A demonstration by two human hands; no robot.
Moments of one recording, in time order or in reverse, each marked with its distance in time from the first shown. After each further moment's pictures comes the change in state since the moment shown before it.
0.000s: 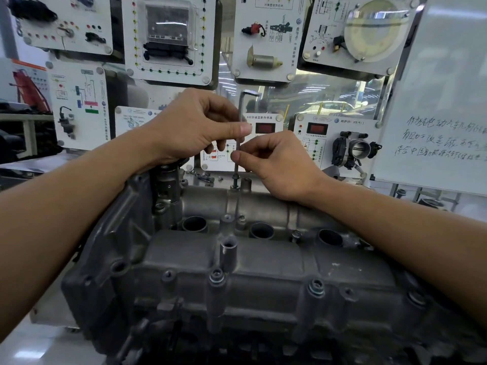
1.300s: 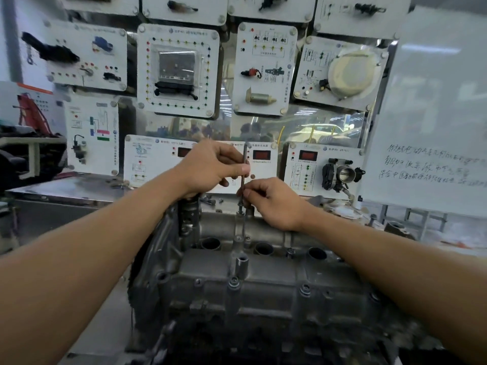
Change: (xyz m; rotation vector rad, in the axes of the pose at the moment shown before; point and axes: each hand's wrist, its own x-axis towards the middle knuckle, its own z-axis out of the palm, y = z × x) left_hand -0.004 0.001 -0.004 -0.059 -0.015 -0.060; right_hand -0.010 -0.017 -0.003 -0.257 -0.196 0.033
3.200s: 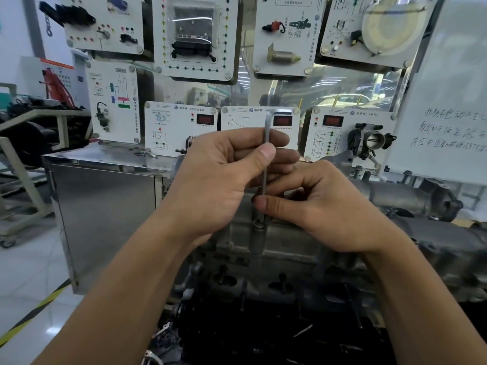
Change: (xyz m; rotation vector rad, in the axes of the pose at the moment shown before) left_hand -0.141 0.058 0.050 -0.464 0.139 0.032; right_hand -0.100 -0.054 0.009 0.390 -0.029 -0.155
